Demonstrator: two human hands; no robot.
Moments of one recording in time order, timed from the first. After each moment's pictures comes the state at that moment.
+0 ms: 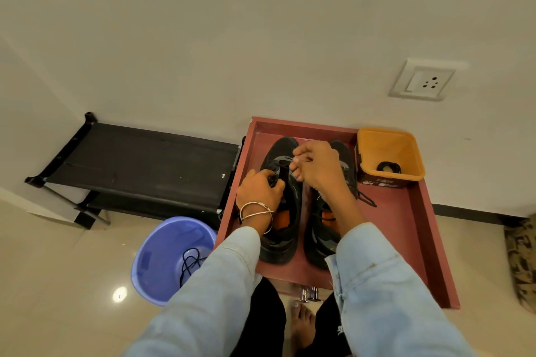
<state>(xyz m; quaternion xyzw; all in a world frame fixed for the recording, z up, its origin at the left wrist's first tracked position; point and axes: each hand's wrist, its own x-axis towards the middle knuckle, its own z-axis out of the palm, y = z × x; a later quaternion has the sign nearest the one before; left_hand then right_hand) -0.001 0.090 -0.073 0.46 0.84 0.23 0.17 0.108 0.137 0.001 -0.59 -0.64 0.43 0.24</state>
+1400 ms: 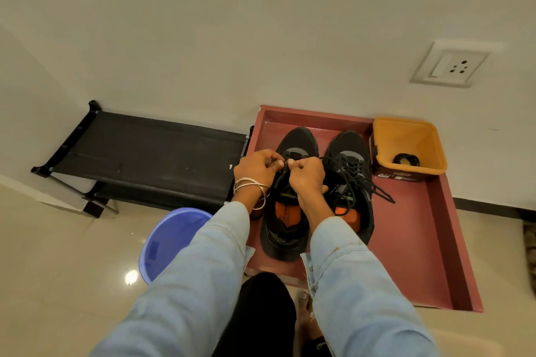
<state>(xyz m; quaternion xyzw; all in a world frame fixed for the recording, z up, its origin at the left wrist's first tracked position) -0.042 0.109 -0.066 0.50 0.80 0.24 0.24 0.051 0.149 -0.098 -0.73 -0.49 0.41 0.23</state>
